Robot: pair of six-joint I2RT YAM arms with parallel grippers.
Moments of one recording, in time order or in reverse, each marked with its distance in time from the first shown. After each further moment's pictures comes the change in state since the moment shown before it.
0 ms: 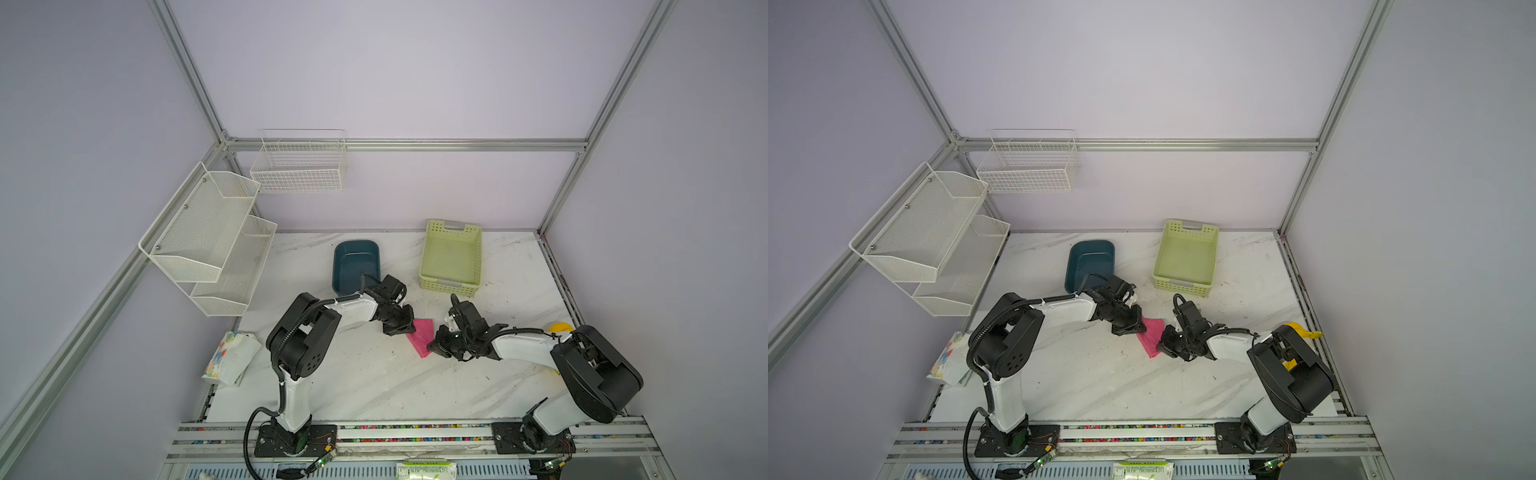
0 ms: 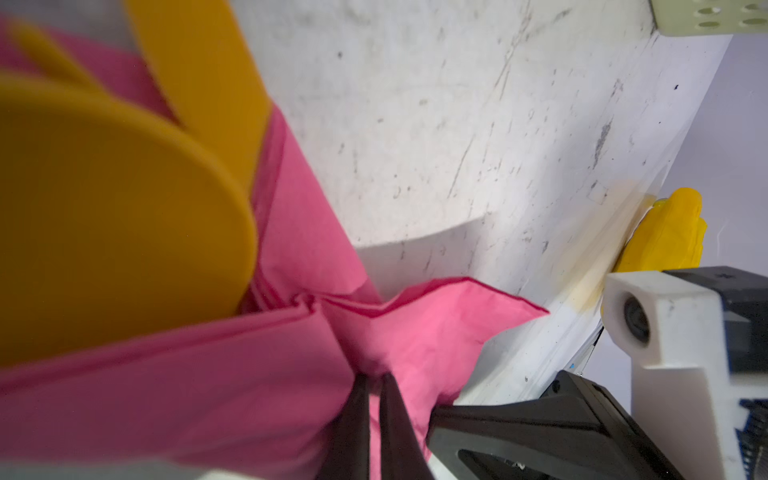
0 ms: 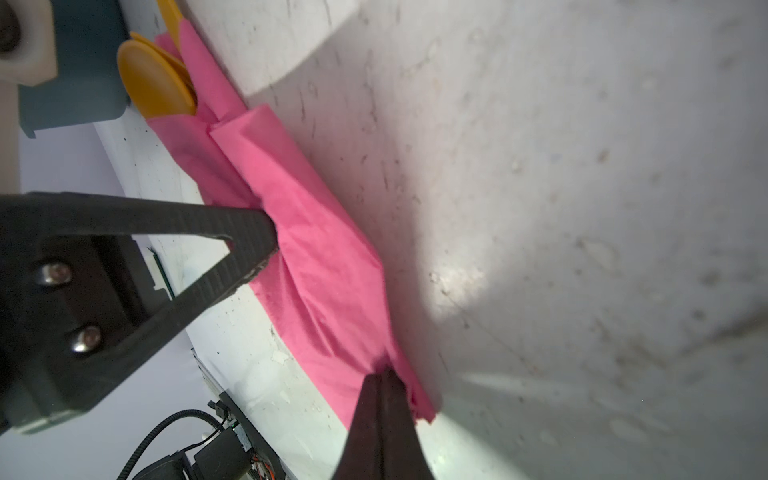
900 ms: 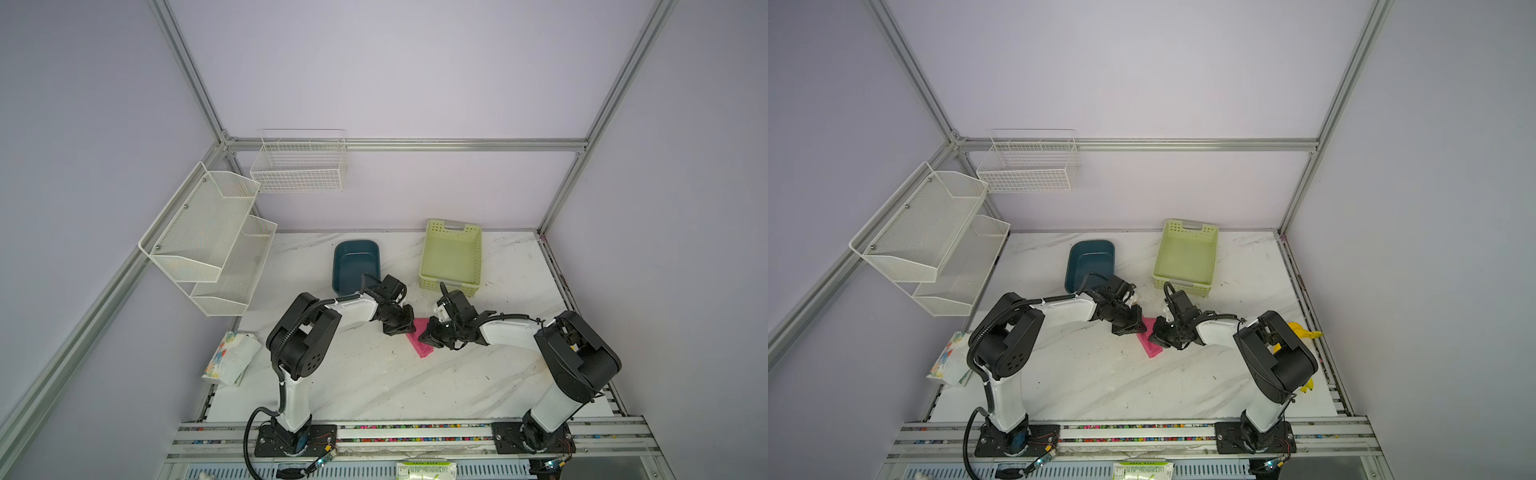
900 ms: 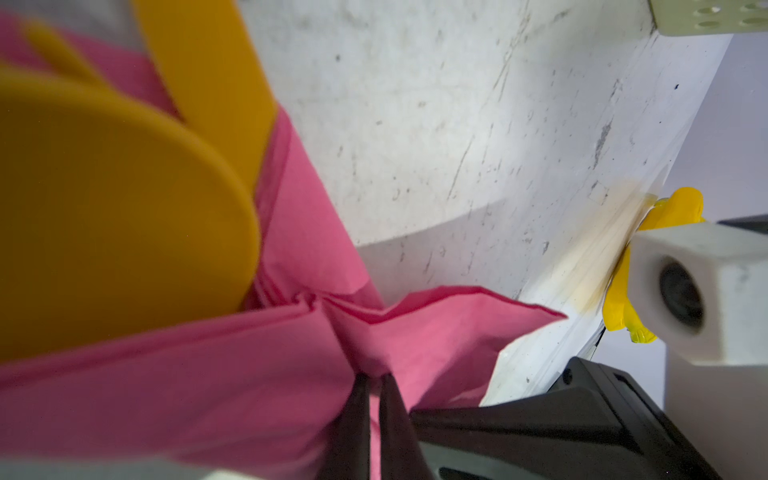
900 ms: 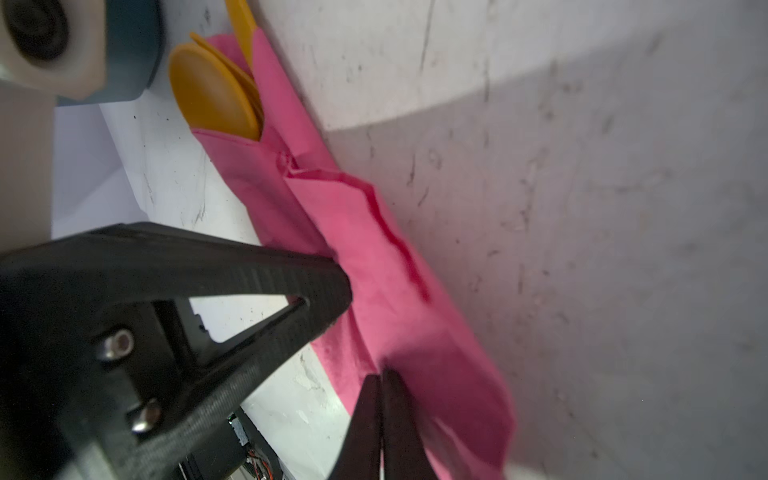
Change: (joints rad) left arm 0.001 -0.005 0.000 -0.001 -0.015 0.006; right arm 0.000 0.135 0.157 -0.036 -0.034 -0.112
